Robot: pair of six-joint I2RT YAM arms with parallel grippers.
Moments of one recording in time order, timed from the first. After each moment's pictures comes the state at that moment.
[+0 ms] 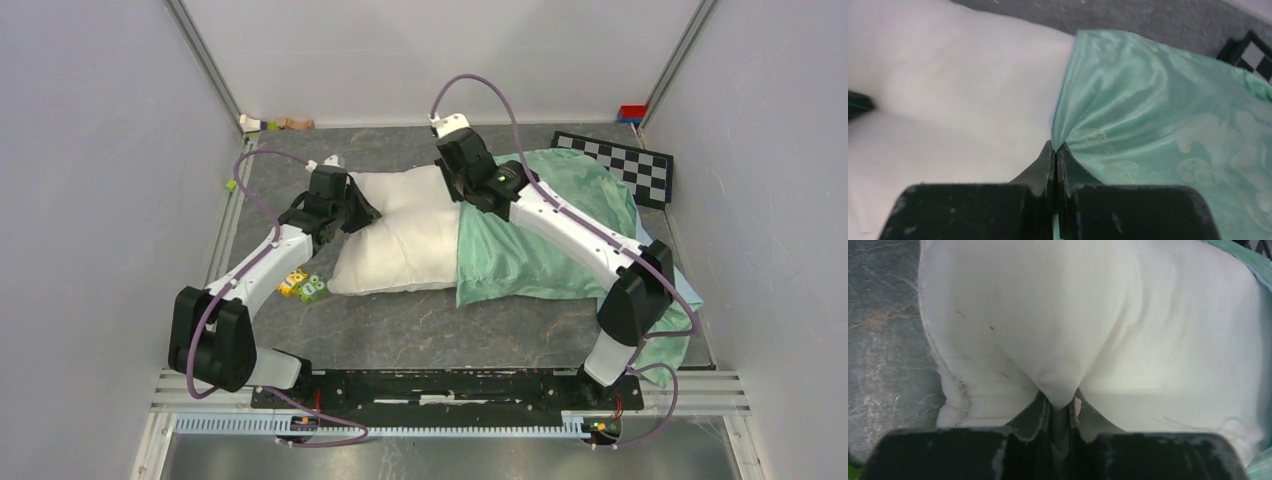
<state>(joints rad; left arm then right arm) -0.32 1.39 0.97 -0.28 0.05 -0.70 0.72 1.70 1.58 -0.59 0.42 0.13</state>
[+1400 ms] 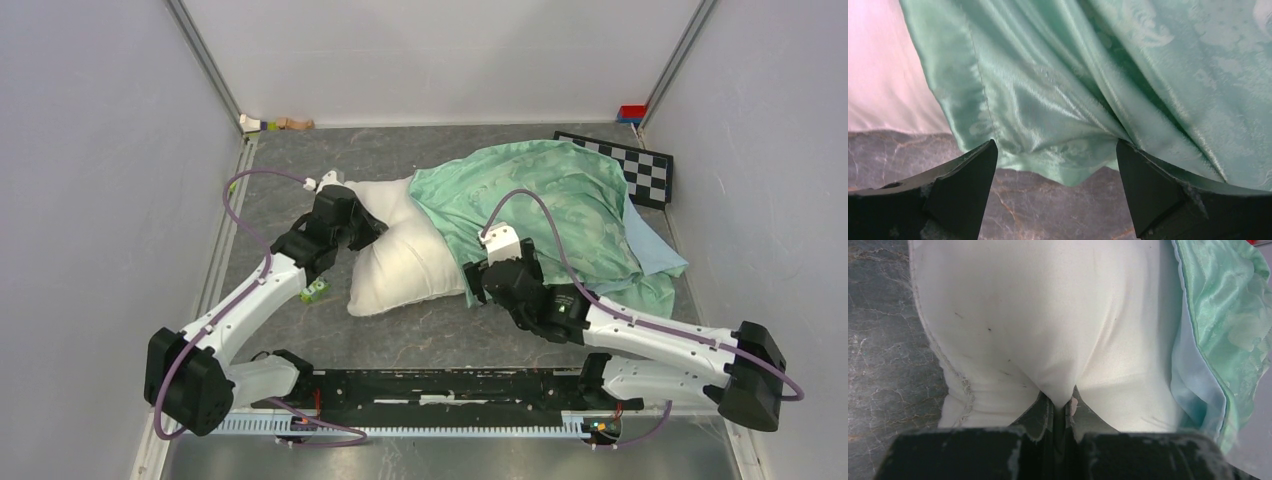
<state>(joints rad) -0.48 1.17 0.88 -0.34 -0.10 -0.87 1.09 1.03 0.71 -0.39 0.69 0.32</state>
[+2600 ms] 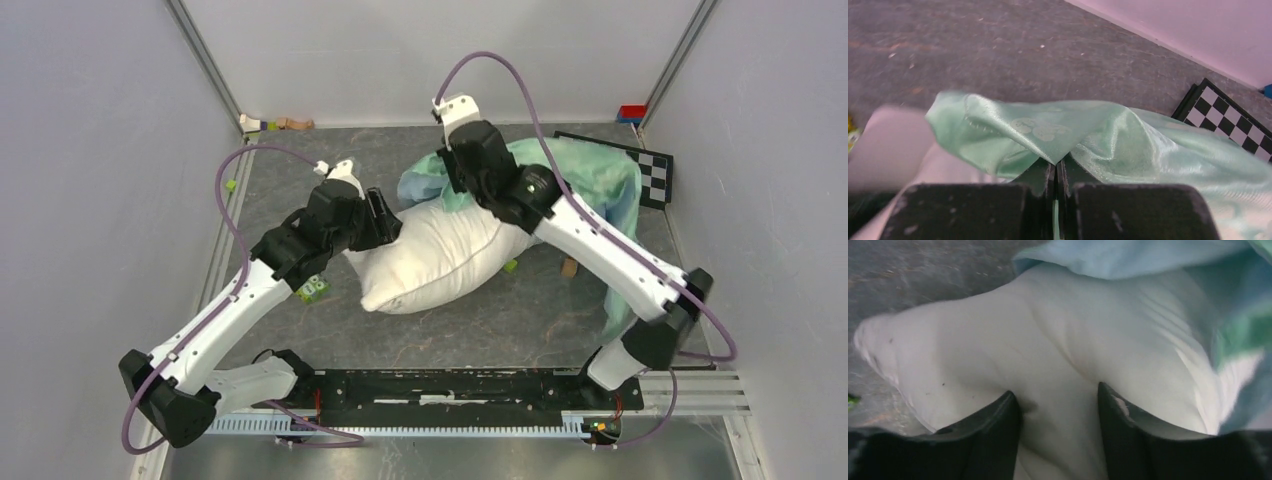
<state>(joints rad) -0.64 1.09 1.07 -0.59 -0.16 -0.73 0.90 1.52 1.68 -0.65 0.50 0.08</state>
